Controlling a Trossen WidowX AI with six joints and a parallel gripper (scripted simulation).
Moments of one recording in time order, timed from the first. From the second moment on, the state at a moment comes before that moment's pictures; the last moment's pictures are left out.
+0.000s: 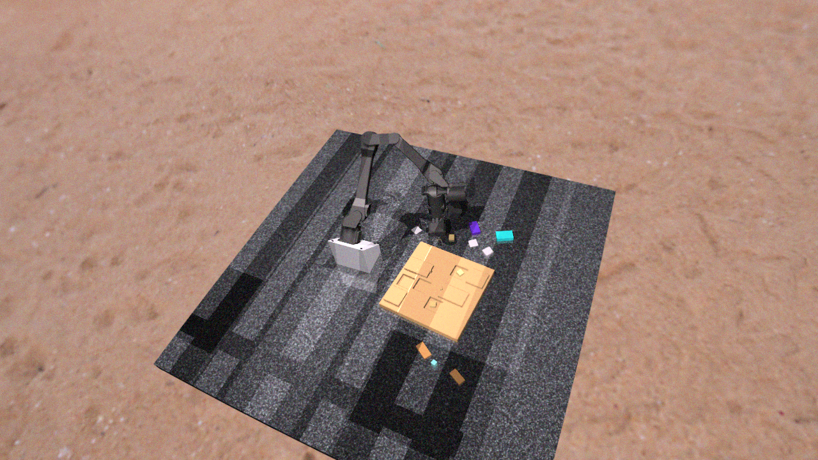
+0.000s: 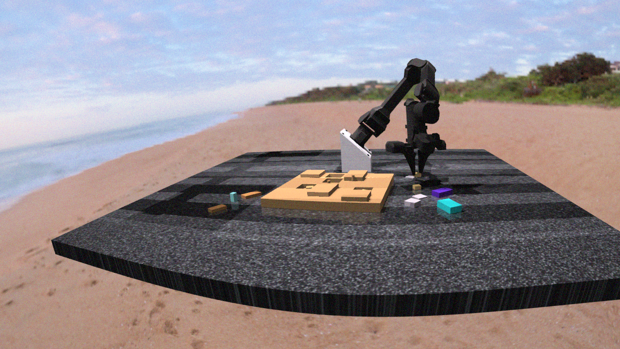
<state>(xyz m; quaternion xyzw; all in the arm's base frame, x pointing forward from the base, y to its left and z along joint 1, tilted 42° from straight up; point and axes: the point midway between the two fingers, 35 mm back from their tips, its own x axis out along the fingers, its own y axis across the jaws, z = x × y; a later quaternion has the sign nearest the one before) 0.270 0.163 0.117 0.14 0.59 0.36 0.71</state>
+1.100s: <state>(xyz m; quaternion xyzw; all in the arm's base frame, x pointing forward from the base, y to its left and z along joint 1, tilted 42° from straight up) 0.265 0.173 0.103 0.15 0.60 0.36 0.70</state>
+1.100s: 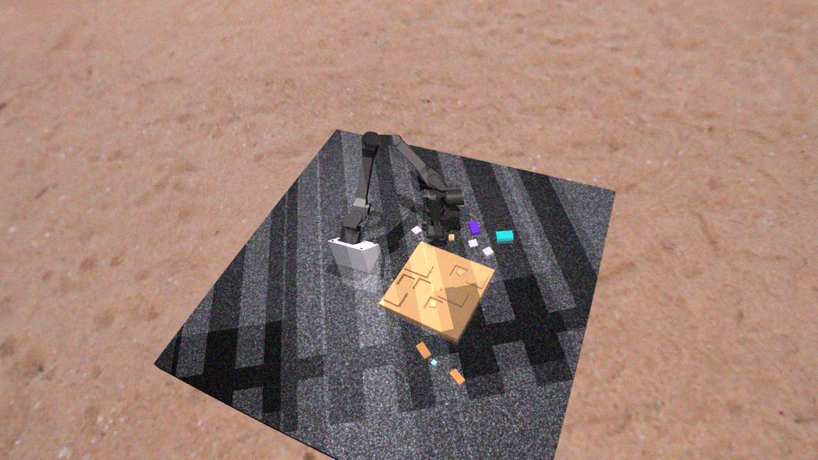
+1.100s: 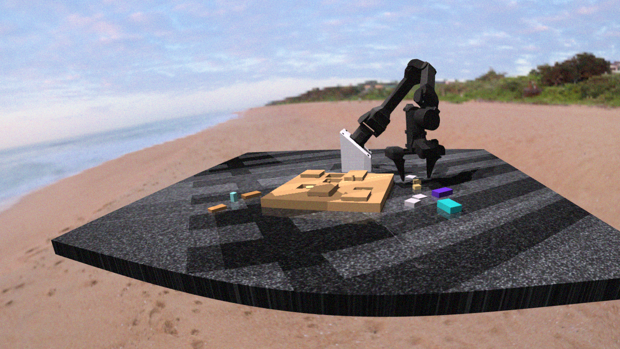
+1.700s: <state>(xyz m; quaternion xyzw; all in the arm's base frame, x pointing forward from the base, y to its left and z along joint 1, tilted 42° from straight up) 0.264 0.133 0.144 0.15 0.60 0.35 0.70</state>
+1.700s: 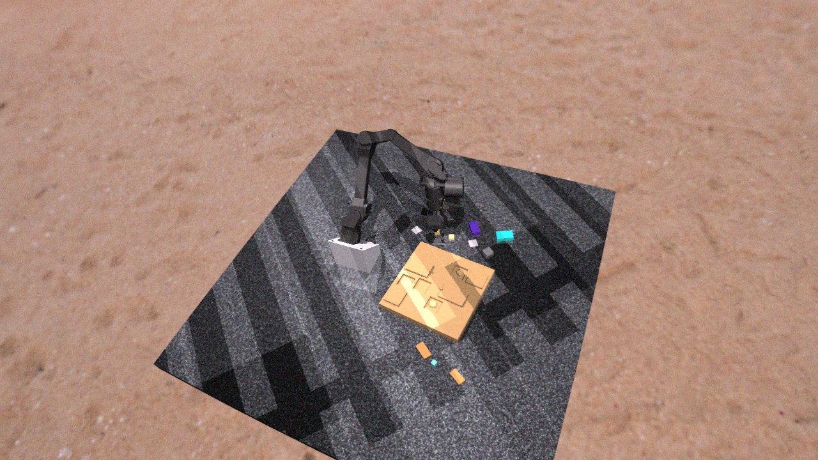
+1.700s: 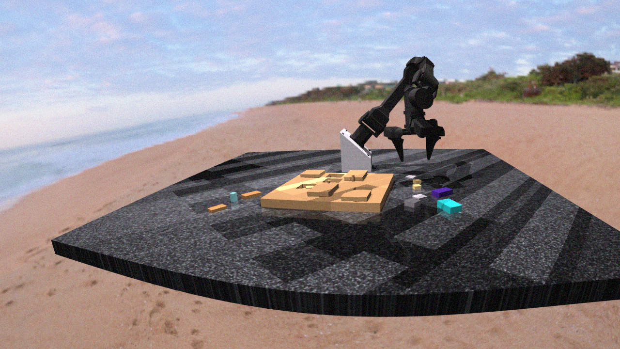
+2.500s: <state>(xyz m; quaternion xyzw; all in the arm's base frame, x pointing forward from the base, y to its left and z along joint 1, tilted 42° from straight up) 0.335 0.079 0.122 0.49 0.69 -0.02 0.52</state>
